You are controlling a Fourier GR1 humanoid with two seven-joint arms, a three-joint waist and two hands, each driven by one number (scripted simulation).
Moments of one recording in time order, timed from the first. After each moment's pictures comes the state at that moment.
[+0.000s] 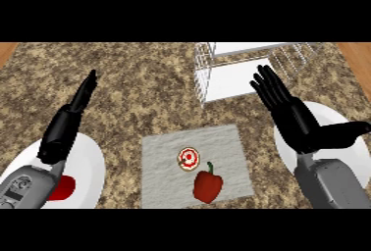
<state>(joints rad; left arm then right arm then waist) -0.26 0.55 -0.36 -1.48 0.14 0.30 -0.16 -0.30 -0.27 0.20 -1.52 -0.39 0.06 -0.06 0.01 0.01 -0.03</state>
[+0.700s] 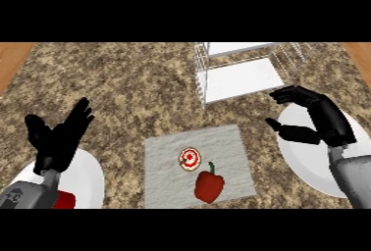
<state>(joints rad) -0.14 0.48 -0.25 -1.42 0.44 0.26 0.17 -0.30 -0.47 0.17 -1.39 -0.11 -0.01 -0.03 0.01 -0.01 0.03</state>
